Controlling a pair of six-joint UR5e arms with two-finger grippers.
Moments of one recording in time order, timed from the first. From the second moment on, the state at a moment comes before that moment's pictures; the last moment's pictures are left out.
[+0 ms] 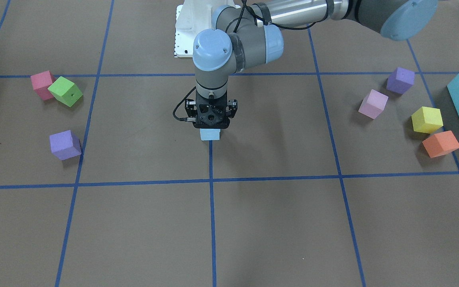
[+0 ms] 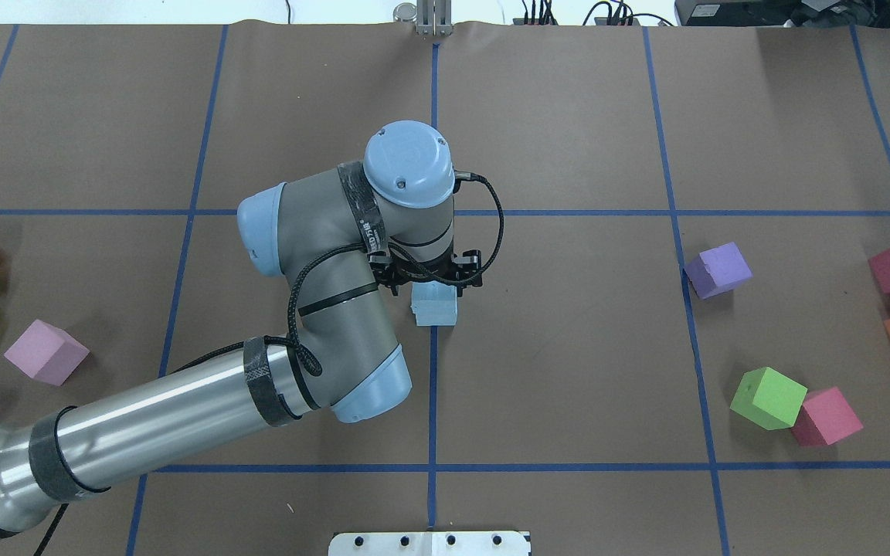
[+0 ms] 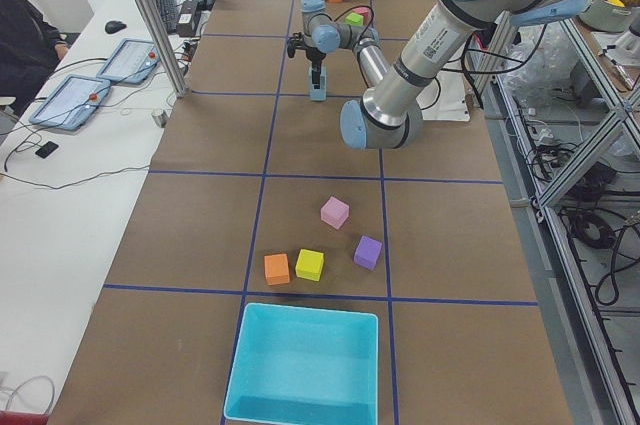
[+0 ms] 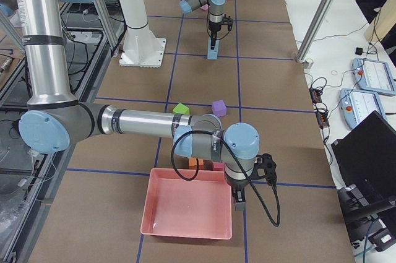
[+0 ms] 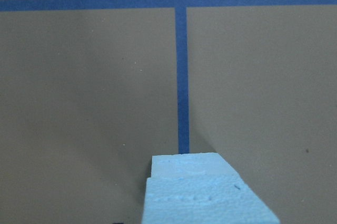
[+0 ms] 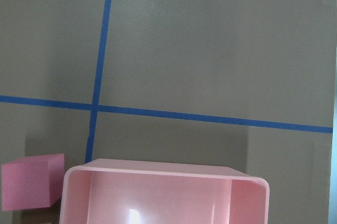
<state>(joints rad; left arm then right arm) -0.52 -2.49 -1.45 -1.54 -1.97 -1.17 1.75 -1.48 1.48 -1.60 2.26 -0.24</state>
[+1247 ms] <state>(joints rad) -1.07 -2.21 -1.91 -1.15 -2.20 -0.55 1.72 -1.48 1.49 -1.60 2.26 -0.21</state>
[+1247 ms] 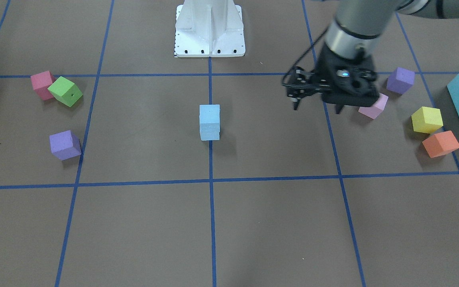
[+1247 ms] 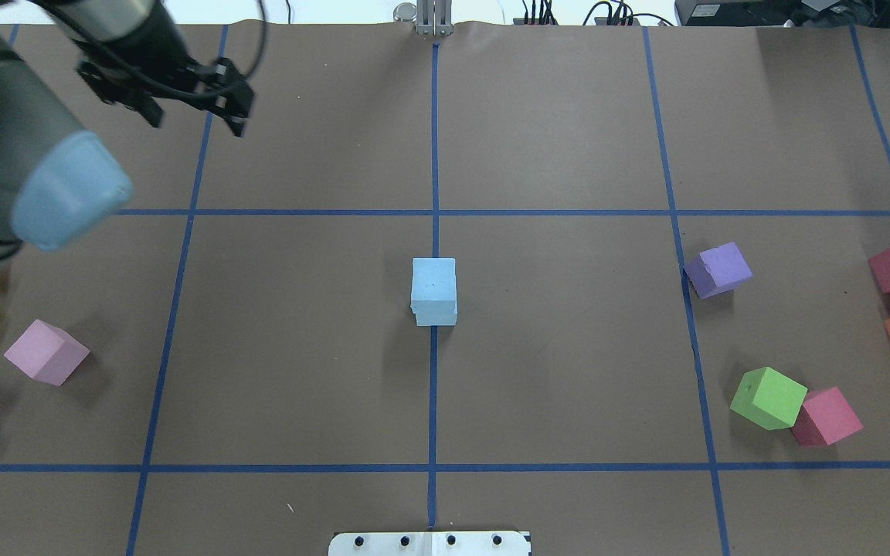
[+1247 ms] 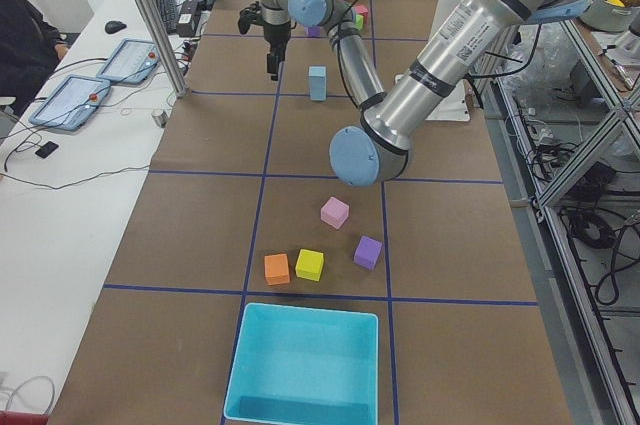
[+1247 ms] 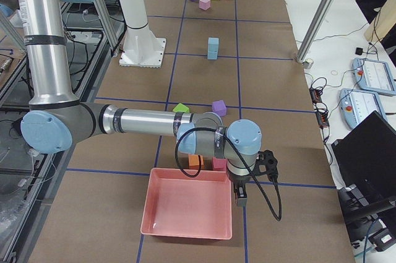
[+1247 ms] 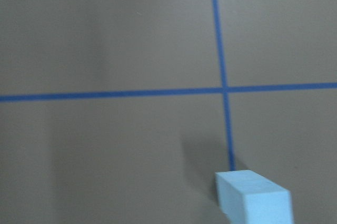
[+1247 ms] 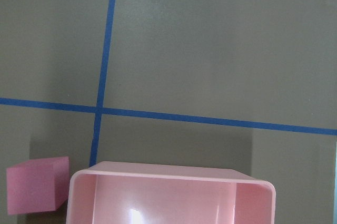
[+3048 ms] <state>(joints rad) -1.58 -1.88 -1.30 -1.63 -2.43 0.22 1.70 -1.49 1.48 -1.47 2.27 -0.21</state>
